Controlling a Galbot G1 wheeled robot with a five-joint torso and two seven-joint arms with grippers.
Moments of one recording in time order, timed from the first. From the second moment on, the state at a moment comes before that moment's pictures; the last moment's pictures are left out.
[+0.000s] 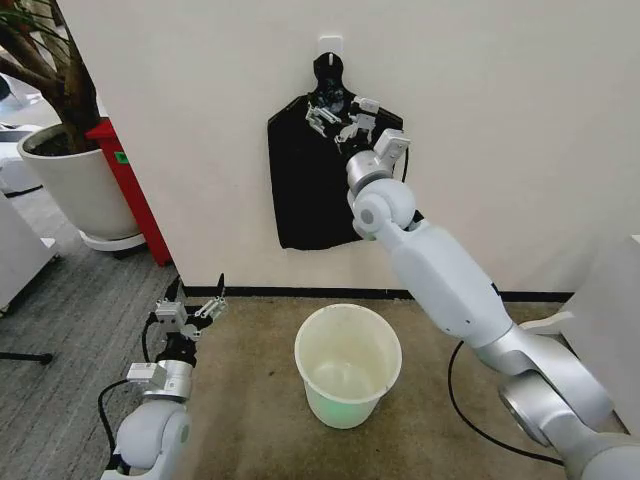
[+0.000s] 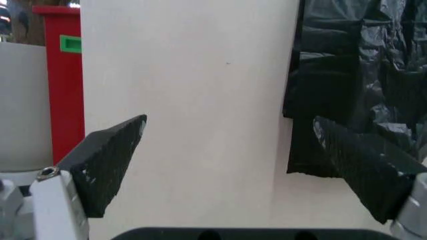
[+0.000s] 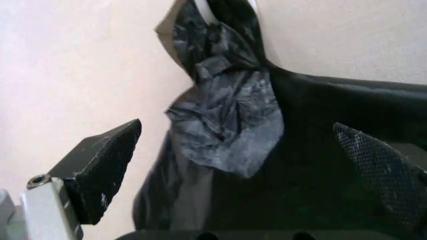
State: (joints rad) left arm 1.42 -1.28 -0.57 -1.93 -0.36 -0.24 -0.02; right arm -0.21 1.33 -0.15 1.47 0.89 -0.01 0.37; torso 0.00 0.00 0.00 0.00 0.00
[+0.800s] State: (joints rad) left arm 1.42 -1.28 -0.56 -1.91 -0.35 -0.25 -0.03; right arm -0.21 1.33 -0.14 1.45 0.87 0.01 0.36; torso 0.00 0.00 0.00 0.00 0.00
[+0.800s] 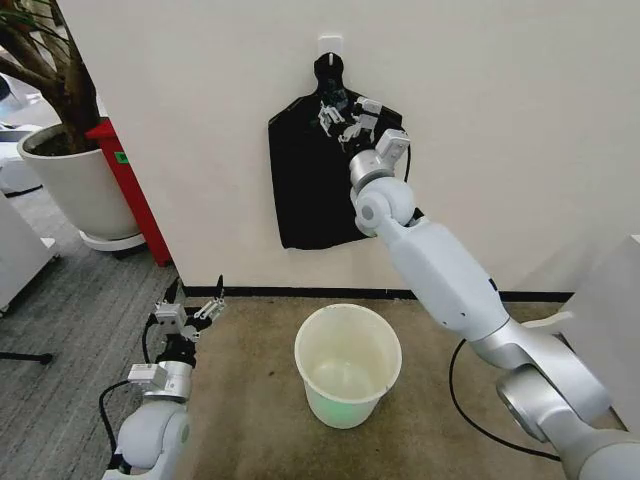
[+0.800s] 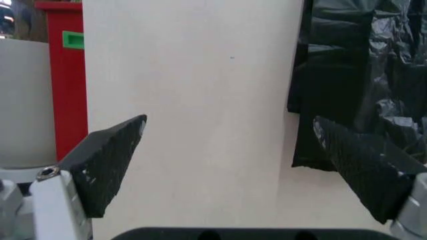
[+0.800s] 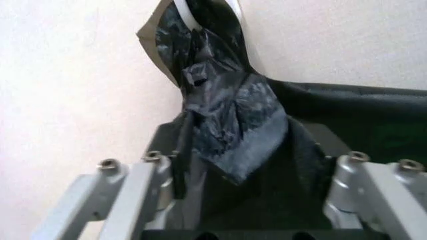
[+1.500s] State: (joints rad) left arm 1.41 -1.28 -0.56 -1.90 -0.35 -0.25 -0.04; right arm -0.23 1.32 -0.15 1.51 0.86 0.01 0.39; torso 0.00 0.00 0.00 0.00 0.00
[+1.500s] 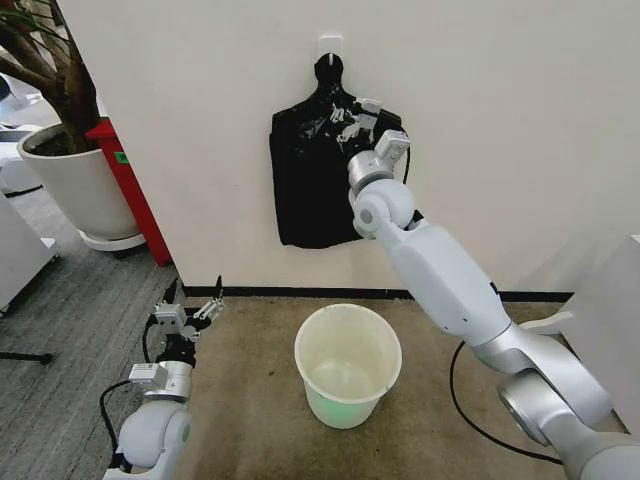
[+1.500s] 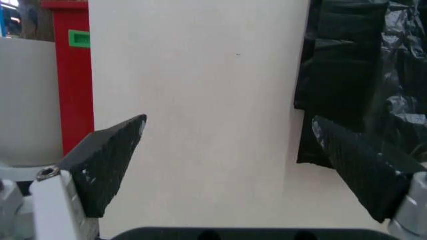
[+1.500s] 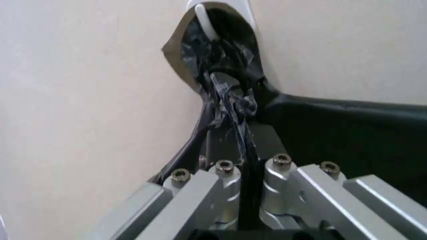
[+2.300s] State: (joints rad) left arm 1.41 -1.29 -0.56 -1.89 -0.33 -0.26 -0.04; right arm -0.36 1.30 -0.17 1.56 0.83 0.01 0.39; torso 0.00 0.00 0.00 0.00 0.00
